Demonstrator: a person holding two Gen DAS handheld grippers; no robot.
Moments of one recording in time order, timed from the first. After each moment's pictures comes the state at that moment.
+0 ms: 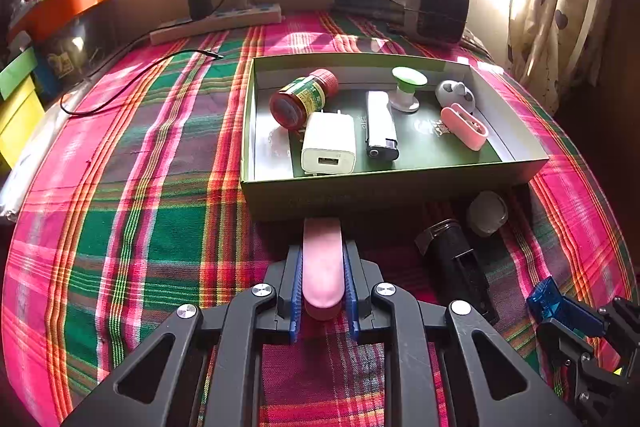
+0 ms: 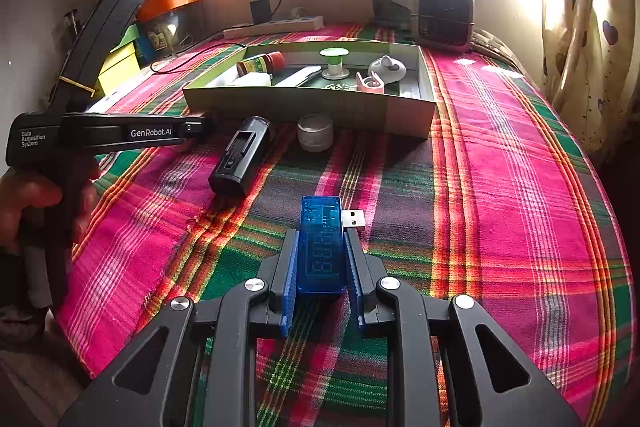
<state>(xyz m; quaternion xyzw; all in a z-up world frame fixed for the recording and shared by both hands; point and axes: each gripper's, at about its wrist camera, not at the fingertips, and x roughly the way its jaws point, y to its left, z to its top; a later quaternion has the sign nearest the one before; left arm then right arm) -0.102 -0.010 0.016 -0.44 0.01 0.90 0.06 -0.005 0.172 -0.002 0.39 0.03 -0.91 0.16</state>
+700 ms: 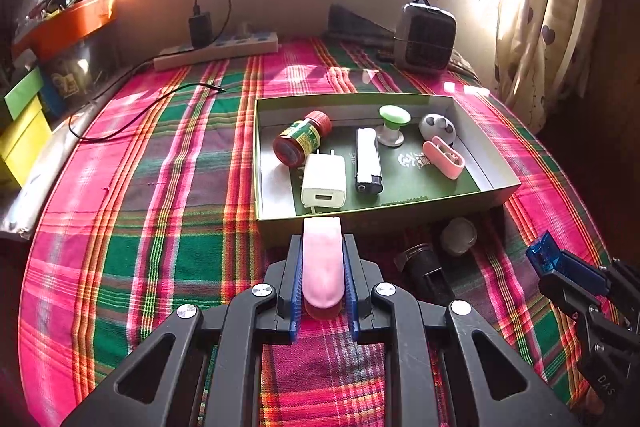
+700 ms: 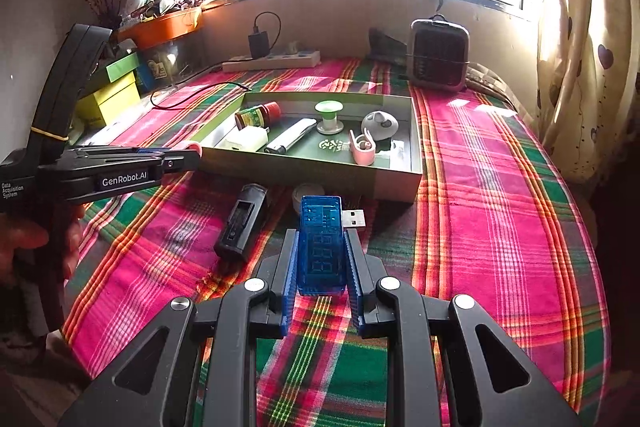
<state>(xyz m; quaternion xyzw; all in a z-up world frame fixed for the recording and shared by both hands) -0.092 -0.012 0.050 -0.41 0.00 0.91 0.07 -0.023 0.172 0.041 0.35 0.03 -0.92 0.16</state>
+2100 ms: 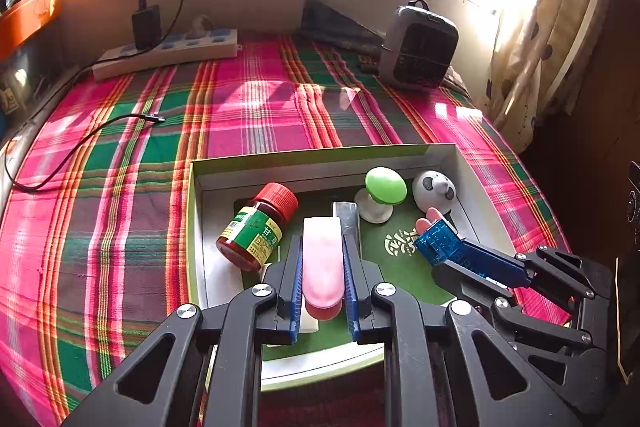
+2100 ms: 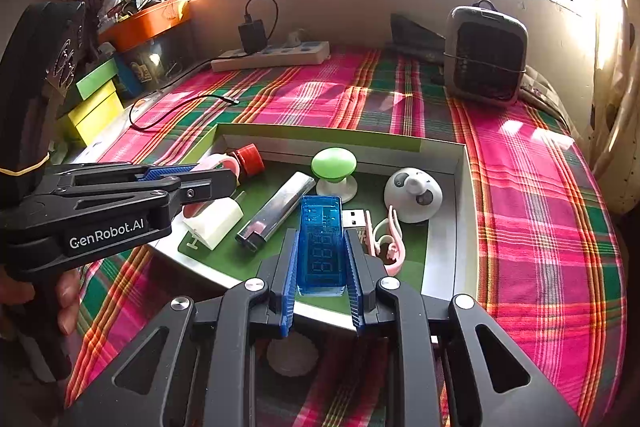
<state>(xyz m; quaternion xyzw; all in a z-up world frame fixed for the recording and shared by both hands) -0.197 0.006 0.049 -0.44 -0.03 0.89 0.13 -0.158 0.145 0.033 0.39 0.02 -0.90 0.20</state>
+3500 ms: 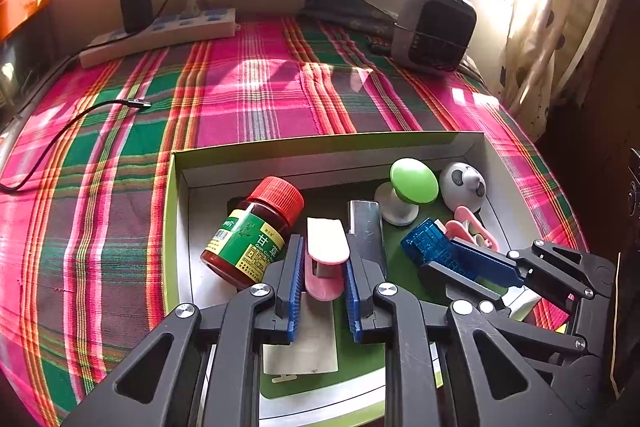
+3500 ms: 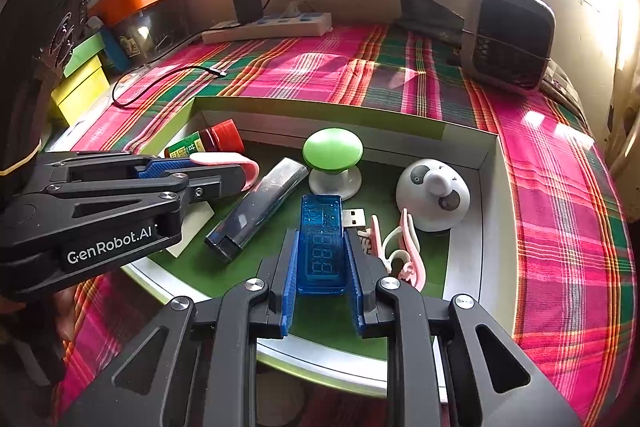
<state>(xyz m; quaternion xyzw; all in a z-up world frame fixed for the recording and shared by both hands) -0.221 0.008 0.022 -0.46 -0.03 0.88 0.13 -0.184 0.130 0.008 0.42 0.05 -0.88 0.19</state>
